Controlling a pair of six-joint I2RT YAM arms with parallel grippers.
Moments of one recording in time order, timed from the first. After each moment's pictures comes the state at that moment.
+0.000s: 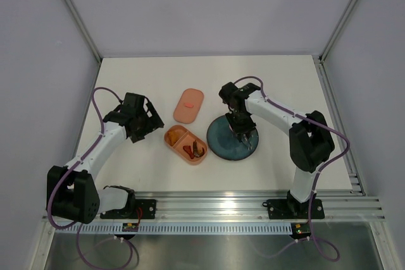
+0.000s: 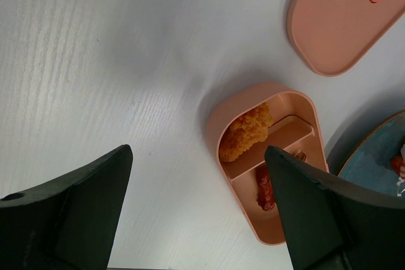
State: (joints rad) left arm -0.22 1.25 0.87 -0.66 -0.06 -0.73; right arm 0.63 1.83 1.45 -1.12 0.09 0.24
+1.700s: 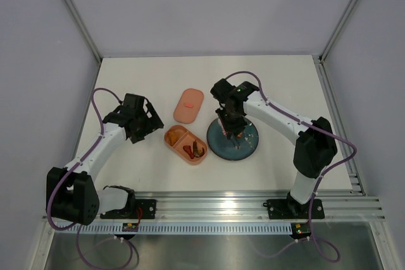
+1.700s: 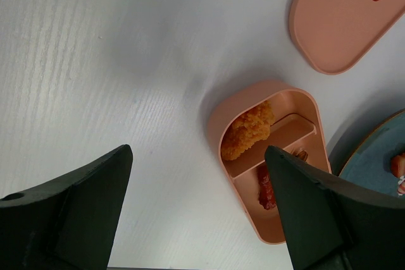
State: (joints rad) left arm -0.22 1.24 0.86 -0.66 -0.06 -0.73; right arm 0.71 1.78 1.53 -1.13 0.03 0.34
